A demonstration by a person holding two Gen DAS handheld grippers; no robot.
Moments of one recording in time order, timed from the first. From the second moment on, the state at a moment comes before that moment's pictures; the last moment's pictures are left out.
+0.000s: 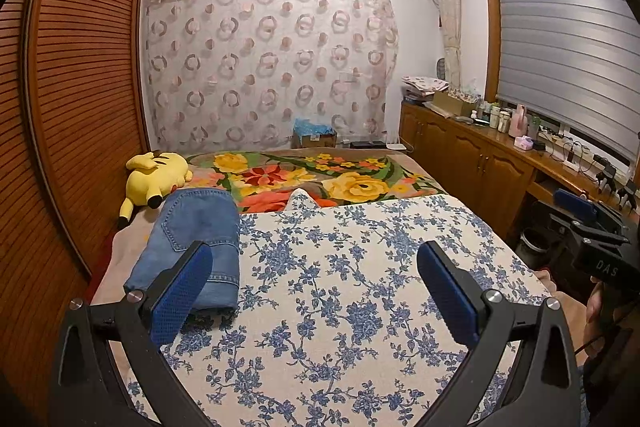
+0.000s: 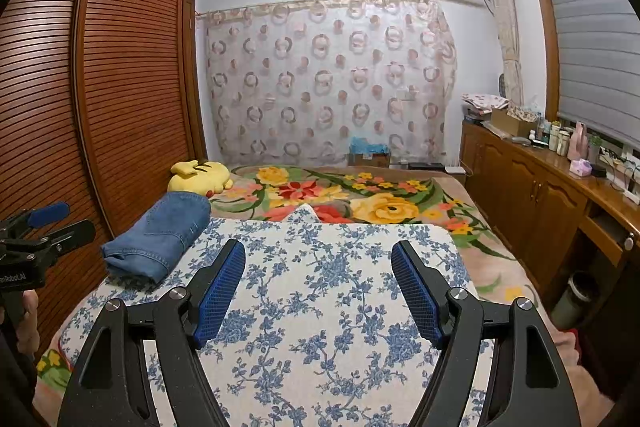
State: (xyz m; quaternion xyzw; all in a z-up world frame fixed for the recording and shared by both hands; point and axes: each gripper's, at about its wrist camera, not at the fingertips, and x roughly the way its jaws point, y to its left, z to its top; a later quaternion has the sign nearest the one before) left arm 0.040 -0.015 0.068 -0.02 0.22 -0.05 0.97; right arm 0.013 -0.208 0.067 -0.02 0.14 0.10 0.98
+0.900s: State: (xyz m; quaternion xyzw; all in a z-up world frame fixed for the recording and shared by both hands) left arm 0.040 -0.014 0.066 -0.01 0.22 -0.05 0.97; right arm 0.016 -0.211 0.066 -0.02 0.14 0.10 0.98
